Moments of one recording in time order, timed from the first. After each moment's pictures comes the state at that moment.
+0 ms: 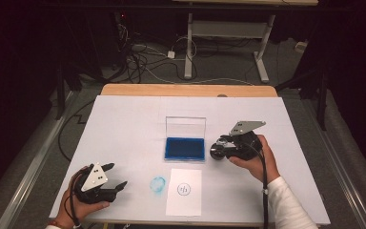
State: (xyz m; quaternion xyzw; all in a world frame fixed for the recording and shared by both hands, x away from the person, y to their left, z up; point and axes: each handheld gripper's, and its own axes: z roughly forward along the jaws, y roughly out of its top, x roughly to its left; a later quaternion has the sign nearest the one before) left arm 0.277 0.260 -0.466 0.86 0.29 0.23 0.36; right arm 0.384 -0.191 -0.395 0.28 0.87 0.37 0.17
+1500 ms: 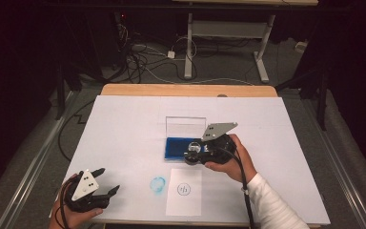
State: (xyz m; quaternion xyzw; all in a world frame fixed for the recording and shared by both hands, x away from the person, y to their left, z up) left arm 0.253 0.273 -0.466 0.84 0.32 0.25 0.35; right arm 0.370 -0.121 -0.382 0.18 0.89 0.41 0.13
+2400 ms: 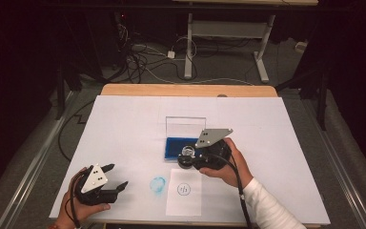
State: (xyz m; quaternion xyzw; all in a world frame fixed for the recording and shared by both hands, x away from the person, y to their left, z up) left arm 0.274 0.255 -0.464 0.84 0.30 0.24 0.38; right arm 0.353 -0.107 -0.379 0.15 0.88 0.42 0.14
